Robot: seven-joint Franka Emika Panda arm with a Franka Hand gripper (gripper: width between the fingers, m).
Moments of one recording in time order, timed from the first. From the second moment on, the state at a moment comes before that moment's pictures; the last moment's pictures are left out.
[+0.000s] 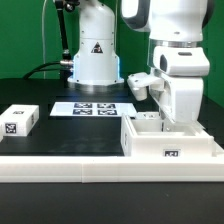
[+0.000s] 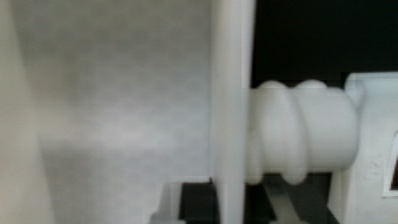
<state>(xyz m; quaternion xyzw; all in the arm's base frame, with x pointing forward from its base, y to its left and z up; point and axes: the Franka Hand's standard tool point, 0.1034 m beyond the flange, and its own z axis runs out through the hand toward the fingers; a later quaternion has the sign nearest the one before) 0.518 0.106 0.020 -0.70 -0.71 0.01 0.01</state>
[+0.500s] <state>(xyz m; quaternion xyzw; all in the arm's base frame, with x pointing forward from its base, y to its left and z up) 0.517 0.105 0.020 -0.71 -0.71 0.01 0.01</state>
